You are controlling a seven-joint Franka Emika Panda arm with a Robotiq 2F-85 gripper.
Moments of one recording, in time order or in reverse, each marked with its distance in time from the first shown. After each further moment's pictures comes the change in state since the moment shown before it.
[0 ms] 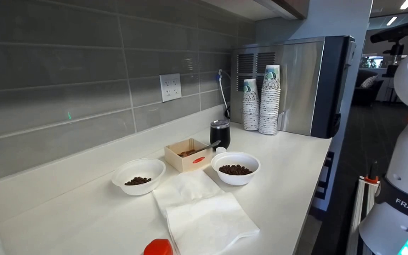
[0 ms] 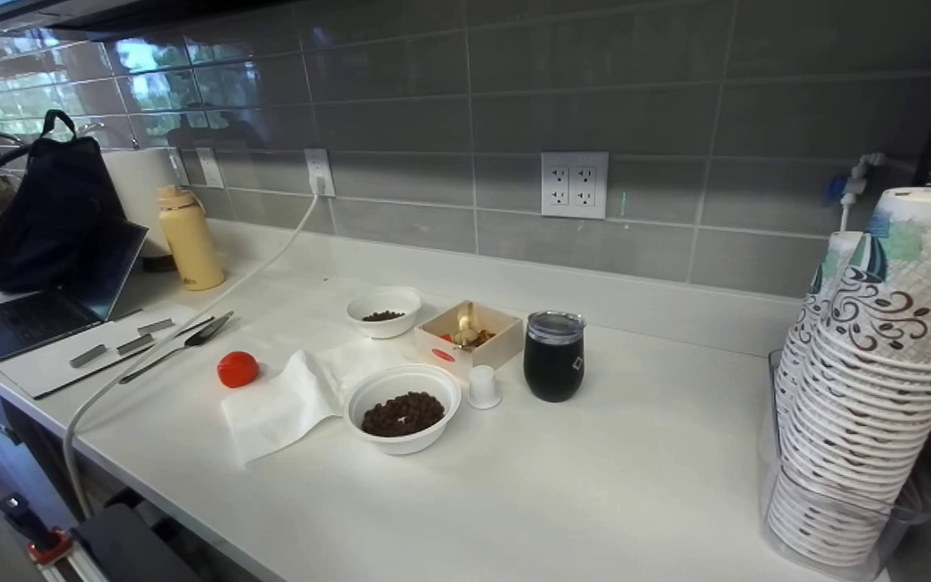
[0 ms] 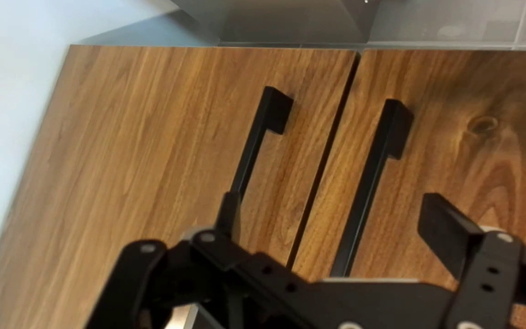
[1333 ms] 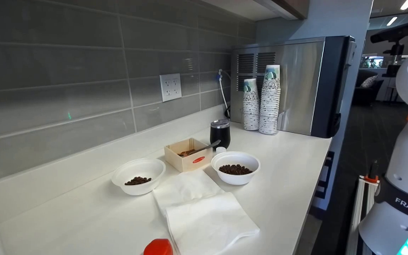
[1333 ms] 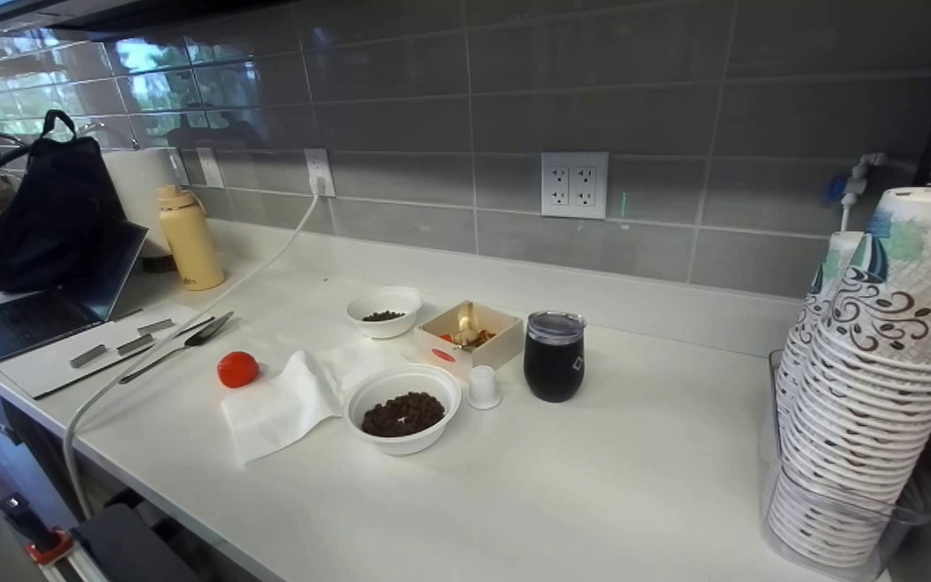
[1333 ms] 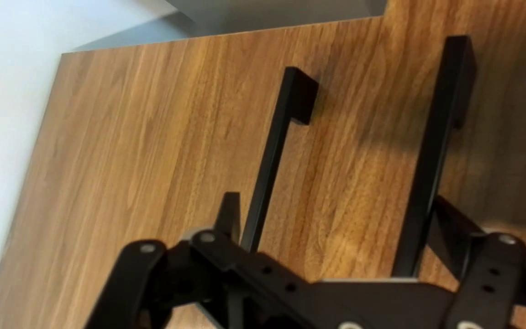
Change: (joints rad) arm 0.026 0.146 -0.058 0.131 0.051 0.006 -0.001
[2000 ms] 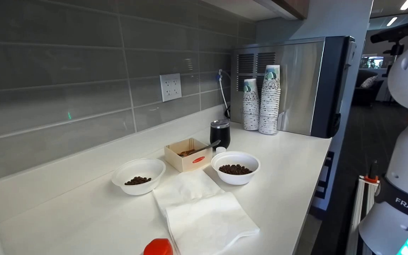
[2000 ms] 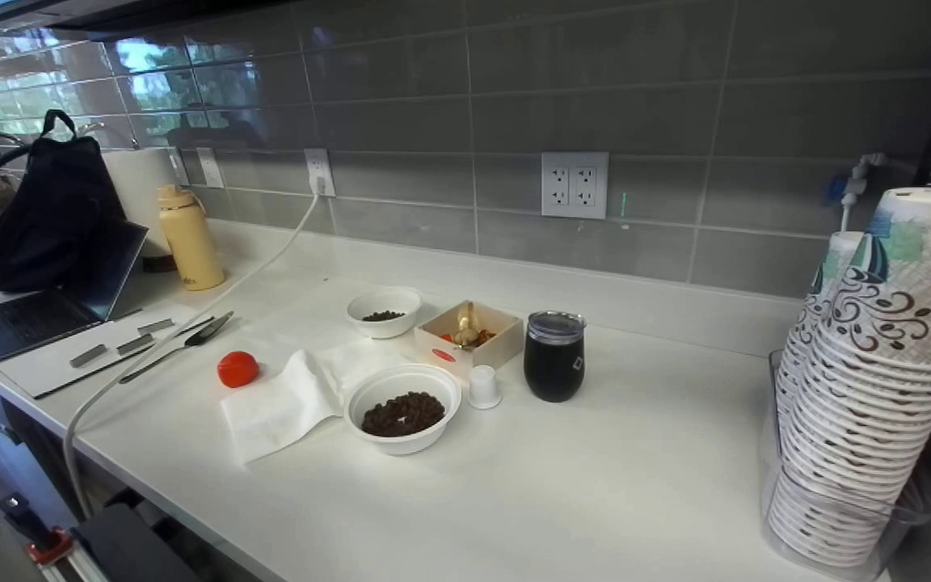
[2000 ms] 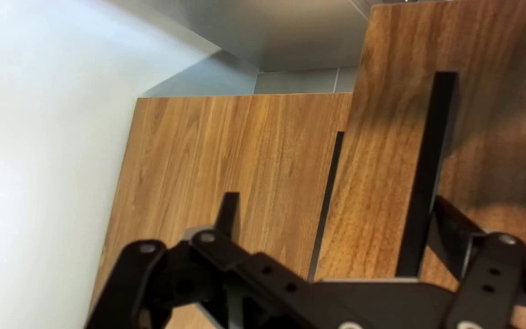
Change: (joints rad) arm -0.112 -0.300 0.003 -0.212 -0.010 -0.071 0.000
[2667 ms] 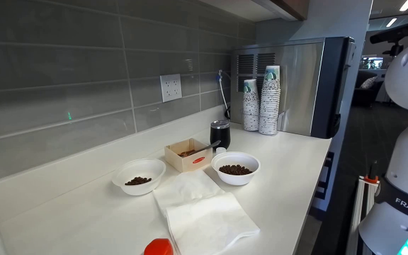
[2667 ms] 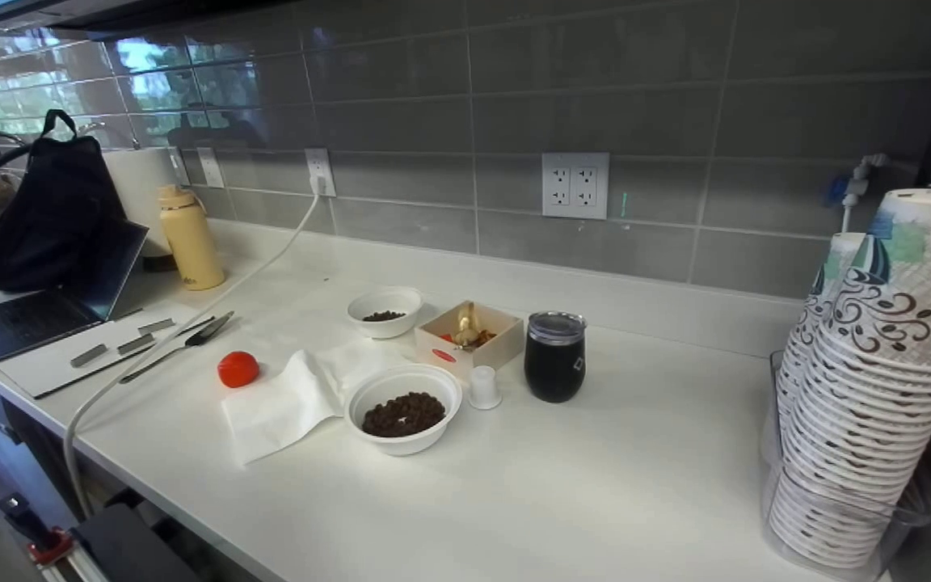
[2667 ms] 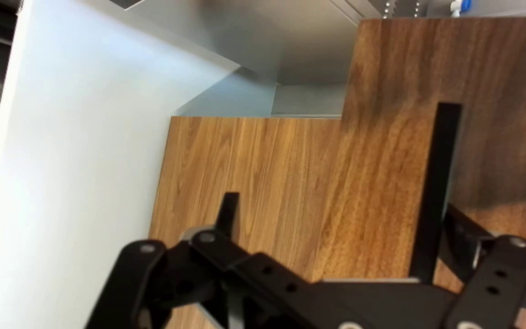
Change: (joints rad) arm -0.040 -0.217 -0.029 -0.115 -0.014 -0.080 -0.019
